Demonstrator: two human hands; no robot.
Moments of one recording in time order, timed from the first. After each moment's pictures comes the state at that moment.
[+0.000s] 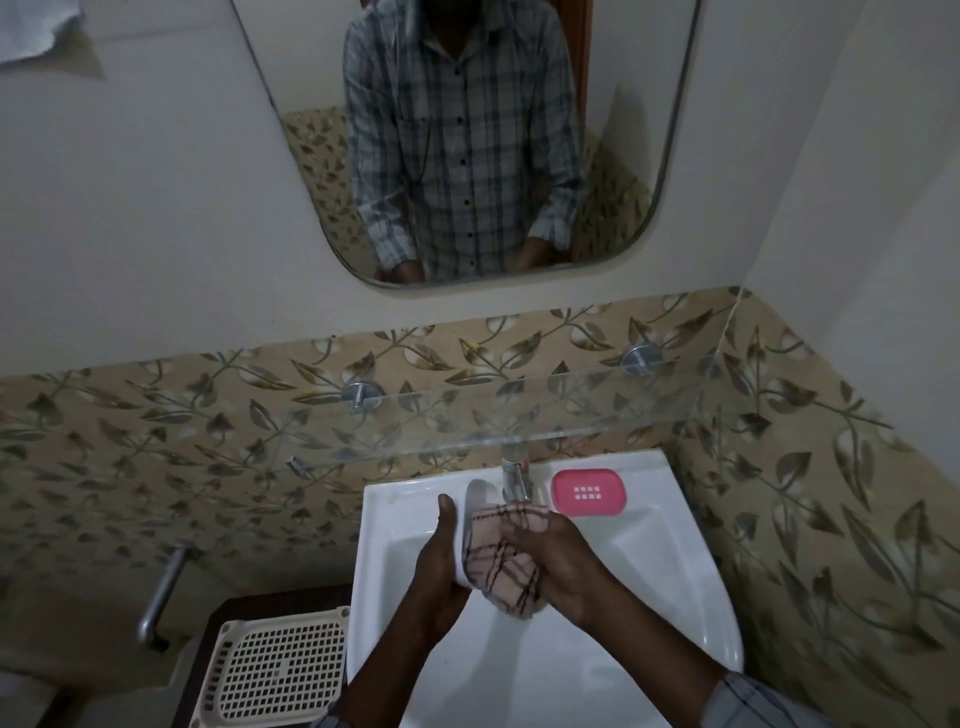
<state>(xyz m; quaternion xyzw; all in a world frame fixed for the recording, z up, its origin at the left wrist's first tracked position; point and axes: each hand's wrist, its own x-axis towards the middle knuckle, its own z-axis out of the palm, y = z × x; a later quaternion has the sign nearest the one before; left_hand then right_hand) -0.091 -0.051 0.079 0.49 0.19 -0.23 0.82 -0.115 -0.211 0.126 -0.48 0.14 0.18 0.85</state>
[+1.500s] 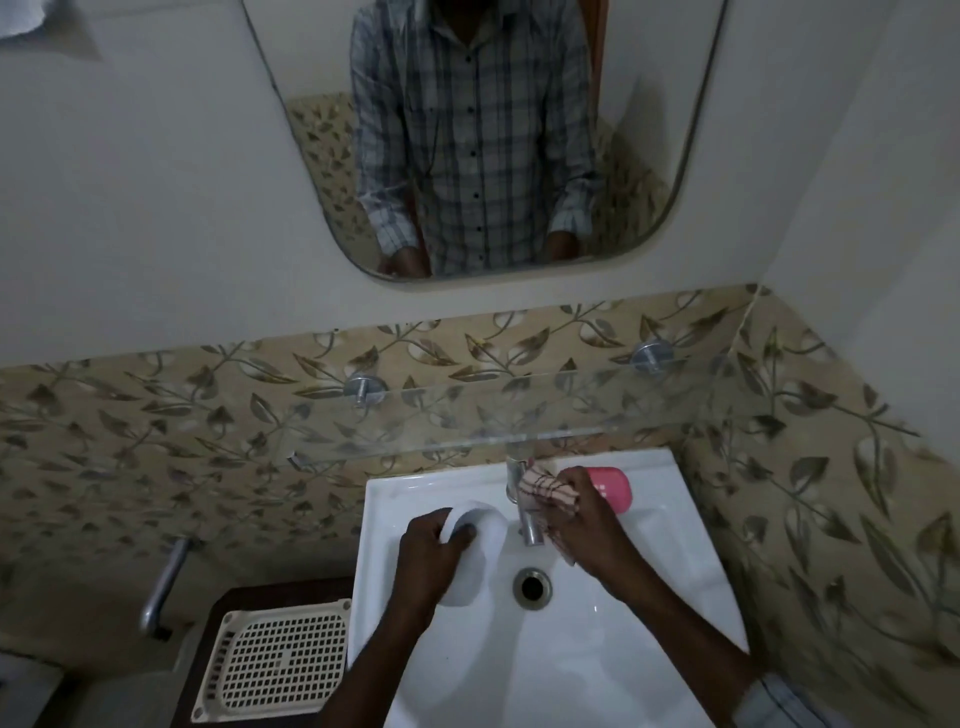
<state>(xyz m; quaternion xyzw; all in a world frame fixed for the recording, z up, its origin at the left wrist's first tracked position) -0.091 -0.037 0.094 0.84 0.09 -0.06 0.53 -0.086 -0.248 0.116 -0.75 0.06 0.05 0.66</state>
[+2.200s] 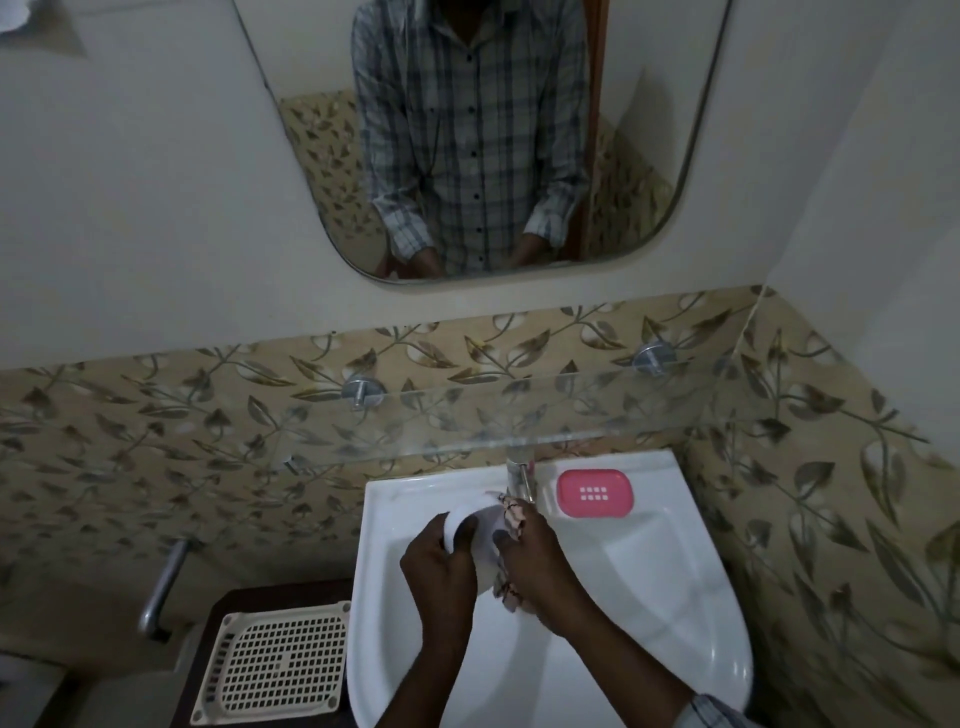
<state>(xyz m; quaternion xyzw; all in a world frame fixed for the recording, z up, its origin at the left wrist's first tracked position) -0.105 -0.073 0.093 0.81 0.12 0.20 0.54 -0.101 -0.185 0.104 -0.73 0.12 0.16 0.66</state>
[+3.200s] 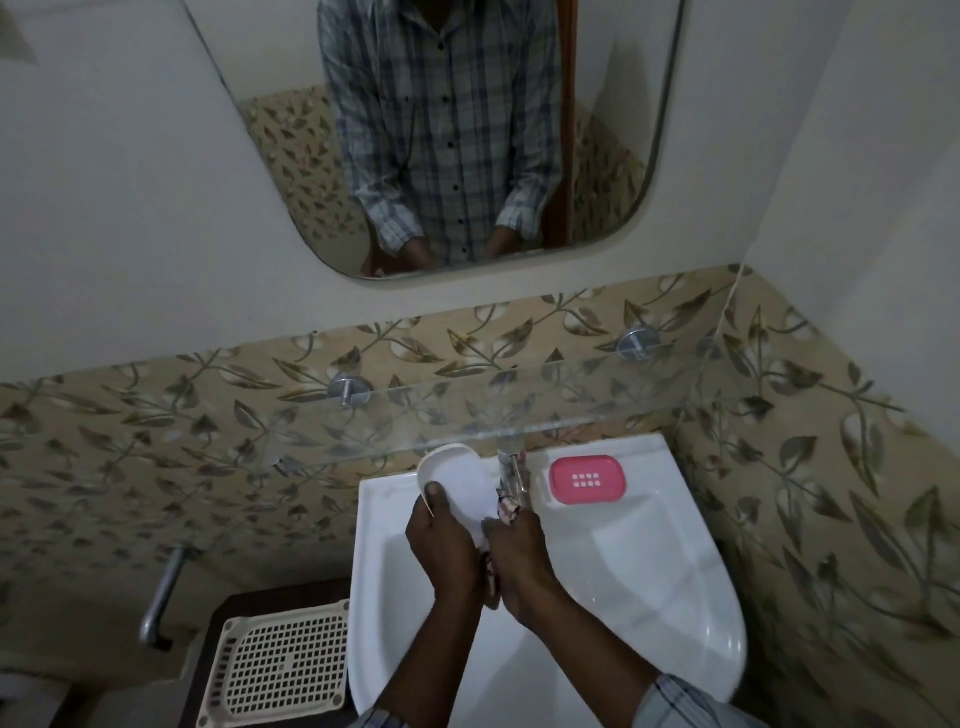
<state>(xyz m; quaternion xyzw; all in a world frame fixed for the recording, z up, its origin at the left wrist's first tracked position) -0.086 -0.097 0.107 0.66 0.31 0.12 0.67 -0.097 -0.162 0.102 -0.63 0.27 0.13 0.72</state>
